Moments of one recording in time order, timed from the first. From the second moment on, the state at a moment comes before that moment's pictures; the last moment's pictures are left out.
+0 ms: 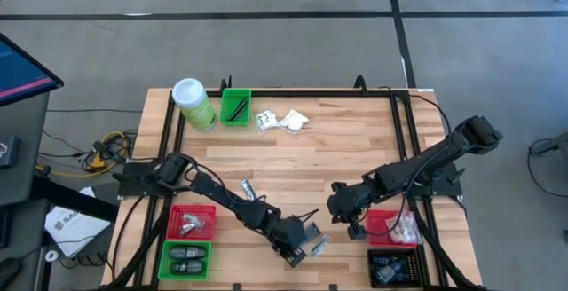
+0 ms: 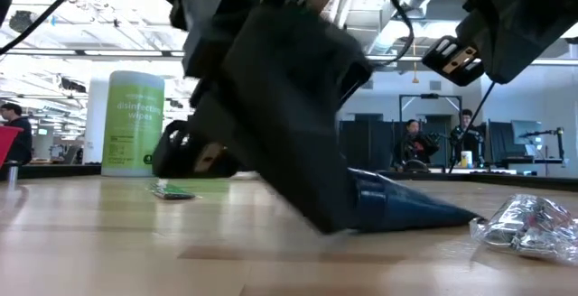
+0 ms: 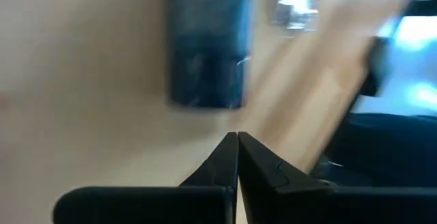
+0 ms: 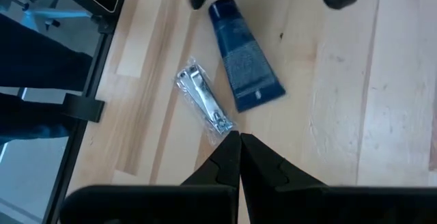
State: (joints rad) left arm -0.43 2.18 1.46 -0.23 0.20 -1.21; right arm 0.42 1.42 0.84 -0.36 -0.13 0.31
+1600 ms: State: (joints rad) left arm -0.59 1.90 1.39 -0.62 -0.49 -1.58; right arm 0.44 1.84 1.12 -0.27 -0.05 0.08
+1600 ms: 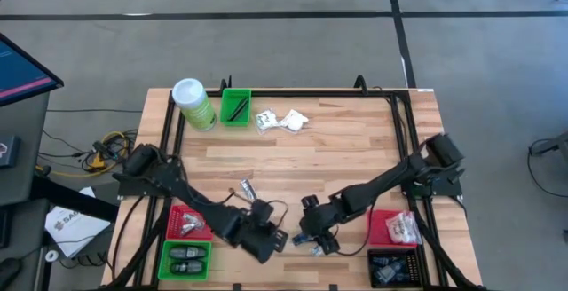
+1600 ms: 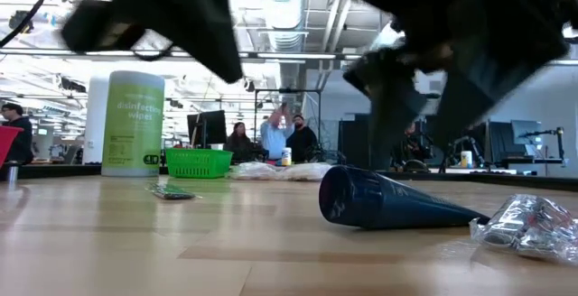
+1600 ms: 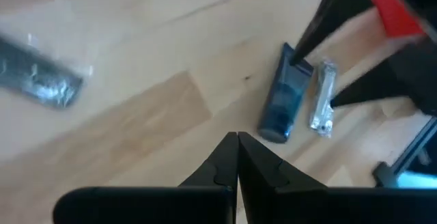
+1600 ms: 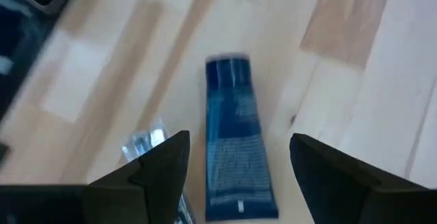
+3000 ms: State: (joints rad) left arm -0.67 1.89 1.34 -0.39 -0.52 -0.89; right arm 0.44 1.92 1.12 -0.14 -0.05 0.09
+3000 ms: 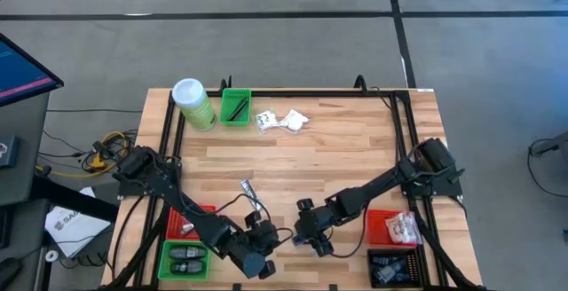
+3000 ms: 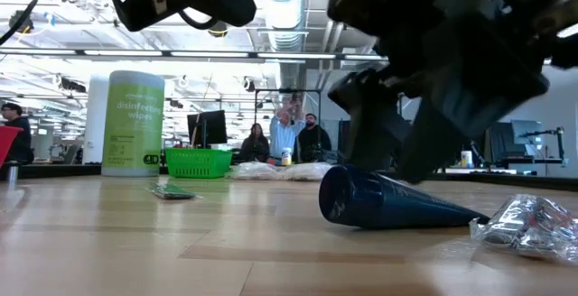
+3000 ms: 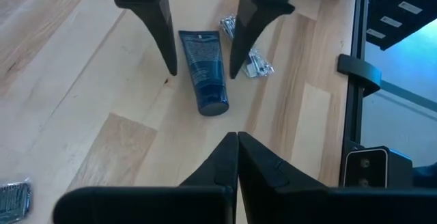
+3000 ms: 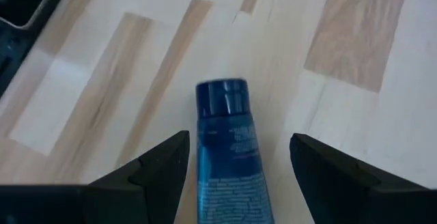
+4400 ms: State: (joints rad) left arm -0.66 1.89 1.34 -0.39 -0.52 -0.89; right arm 0.44 1.97 1.12 -0.18 -0.05 0.10
